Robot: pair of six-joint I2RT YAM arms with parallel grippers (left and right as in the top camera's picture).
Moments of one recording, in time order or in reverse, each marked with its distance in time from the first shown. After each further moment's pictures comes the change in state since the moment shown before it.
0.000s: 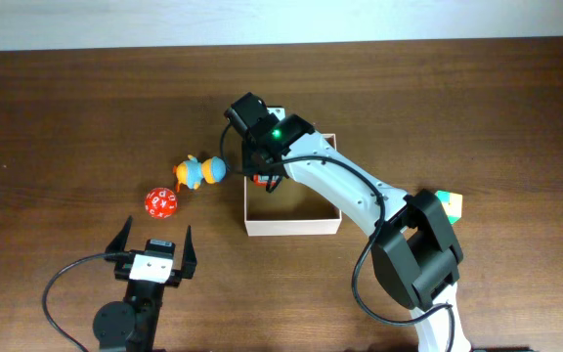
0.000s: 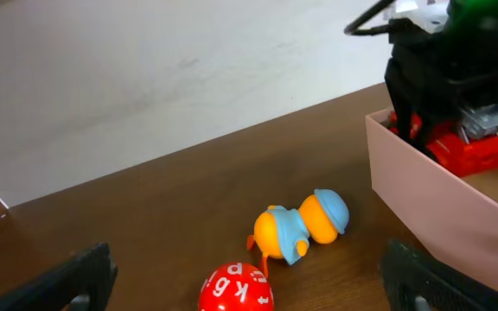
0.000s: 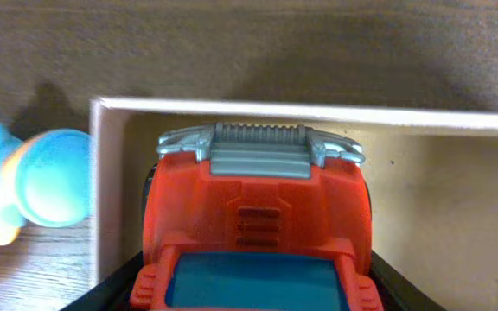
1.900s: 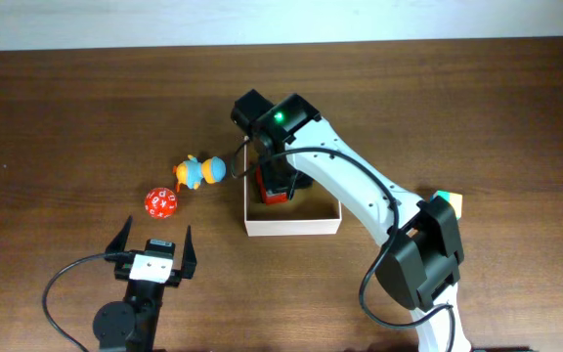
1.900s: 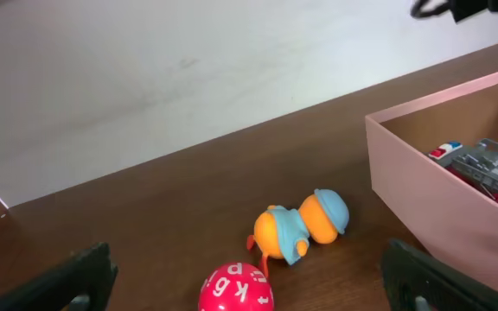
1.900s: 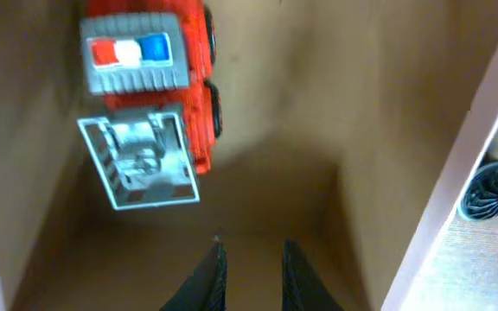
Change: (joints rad) left arm 0.000 0.000 0.000 0.000 0.000 0.000; right arm 0.000 -0.003 0.191 -0.549 -0.001 -0.106
